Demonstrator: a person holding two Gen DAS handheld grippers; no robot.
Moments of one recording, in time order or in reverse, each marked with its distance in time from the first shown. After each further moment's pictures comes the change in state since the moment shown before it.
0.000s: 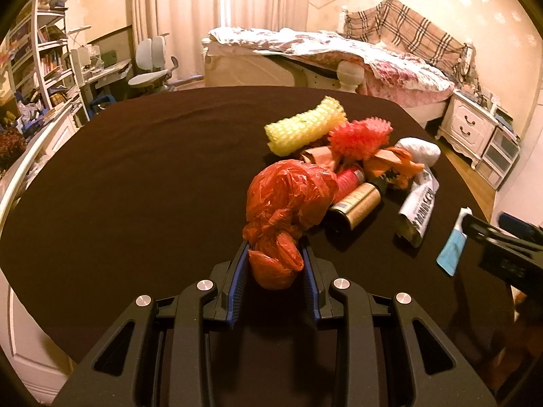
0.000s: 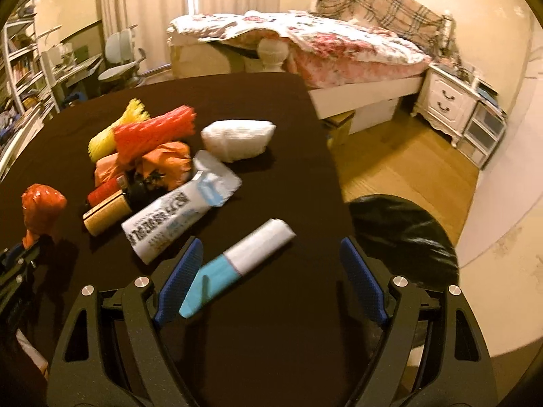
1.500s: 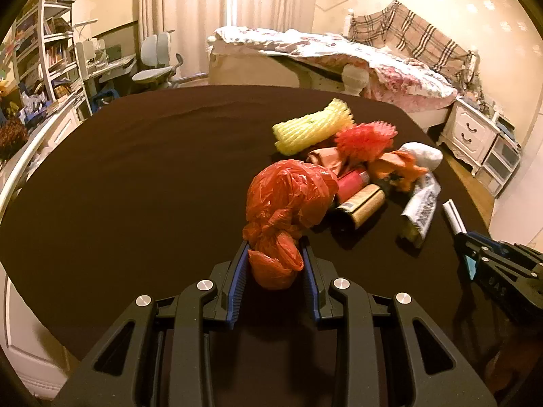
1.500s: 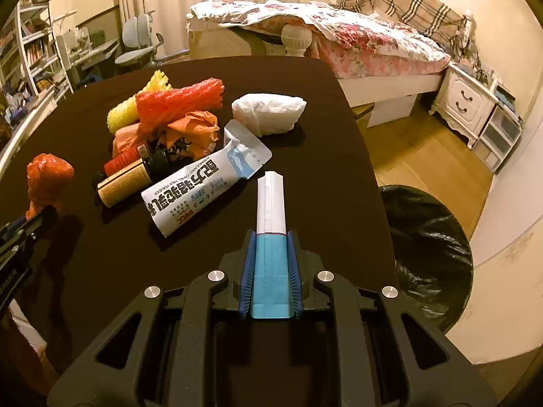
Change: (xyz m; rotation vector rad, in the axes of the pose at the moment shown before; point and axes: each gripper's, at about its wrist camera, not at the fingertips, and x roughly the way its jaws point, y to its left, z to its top) left arm -0.004 0.004 0.001 -0.021 -0.005 -0.012; right arm 0.010 0.017 -0.015 -0.059 0.044 0.069
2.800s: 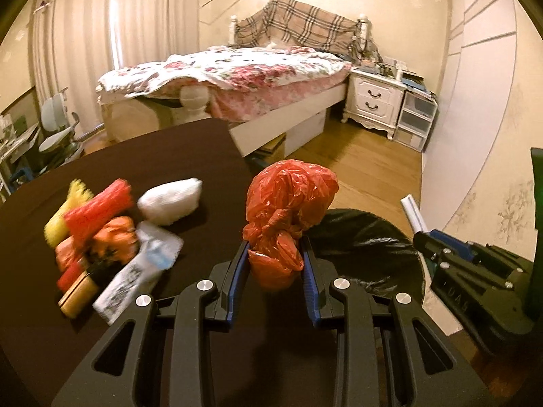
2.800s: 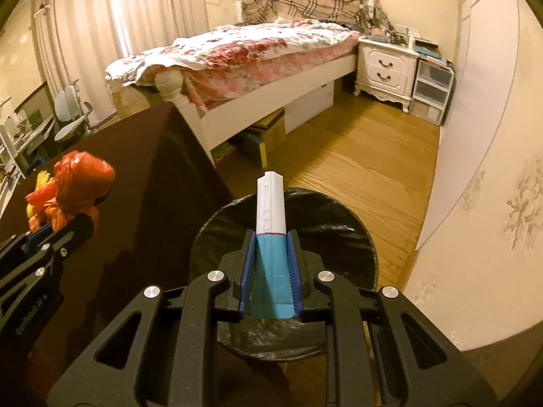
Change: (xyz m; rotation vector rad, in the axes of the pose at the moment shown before) left arm 0.020 -0.233 0.025 0.317 -0.046 -0.291; right arm -0.022 -0.199 -0.025 0.318 -0.106 -0.154
